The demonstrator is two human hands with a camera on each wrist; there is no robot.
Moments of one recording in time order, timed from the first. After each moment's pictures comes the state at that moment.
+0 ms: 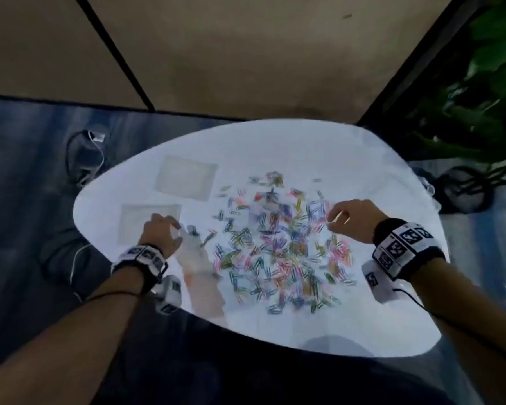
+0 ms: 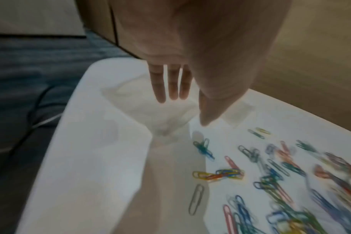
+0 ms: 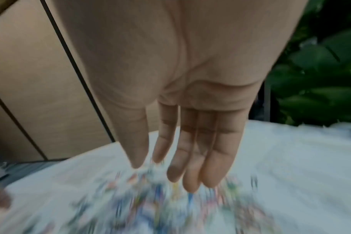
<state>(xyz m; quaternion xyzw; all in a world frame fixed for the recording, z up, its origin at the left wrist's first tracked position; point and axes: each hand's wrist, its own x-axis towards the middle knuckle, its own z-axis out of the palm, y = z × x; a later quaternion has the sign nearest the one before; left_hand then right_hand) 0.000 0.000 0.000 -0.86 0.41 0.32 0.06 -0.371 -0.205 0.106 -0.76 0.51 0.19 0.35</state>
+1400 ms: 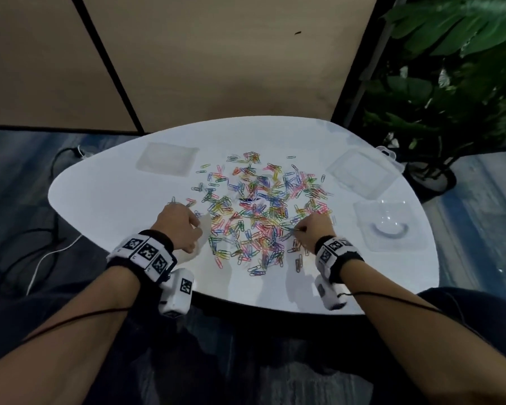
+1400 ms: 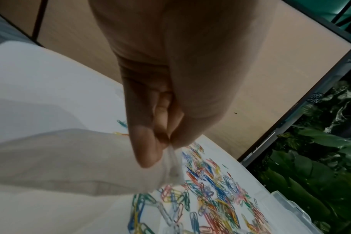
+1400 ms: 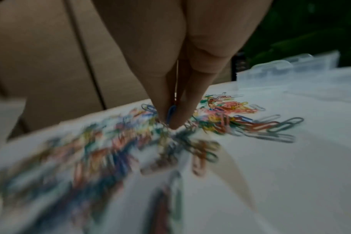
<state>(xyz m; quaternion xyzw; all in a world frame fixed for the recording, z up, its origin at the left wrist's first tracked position) -0.143 0.072 0.020 -0.84 0.42 0.33 -0.13 -0.415 -0.069 -0.057 -0.78 0.57 0.02 0.24</state>
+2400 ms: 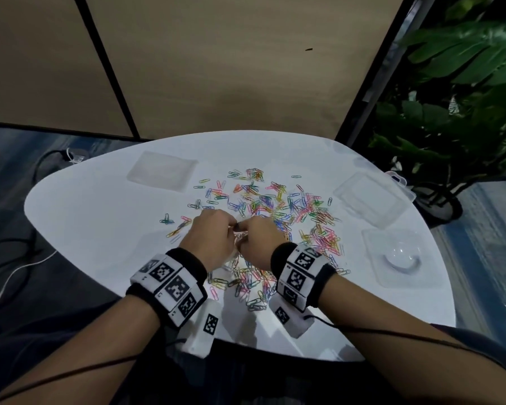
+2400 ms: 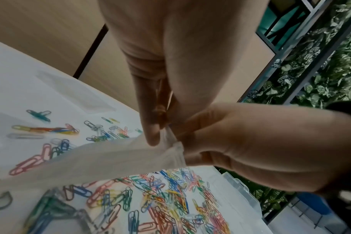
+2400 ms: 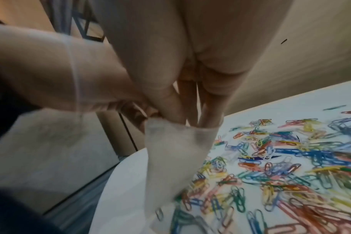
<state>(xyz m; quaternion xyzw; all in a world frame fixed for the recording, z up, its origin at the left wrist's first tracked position) -0.190 0.031 0.033 -0.78 0.56 0.23 -0.19 -0.301 -0.031 0.020 -0.82 0.44 -0.01 0.36</state>
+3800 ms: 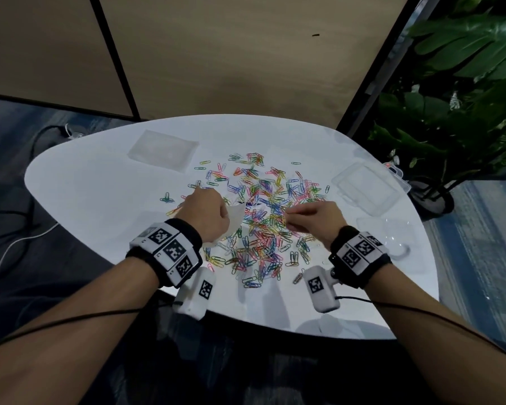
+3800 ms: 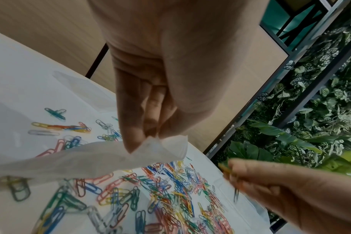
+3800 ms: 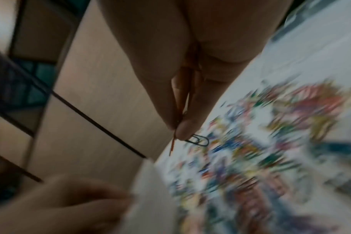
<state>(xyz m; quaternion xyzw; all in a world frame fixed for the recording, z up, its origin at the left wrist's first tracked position) -0.181 0.032 0.032 -0.81 0.51 0.25 -0.14 -0.399 -0.079 -0.006 -0.56 0.55 -0.21 0.59</state>
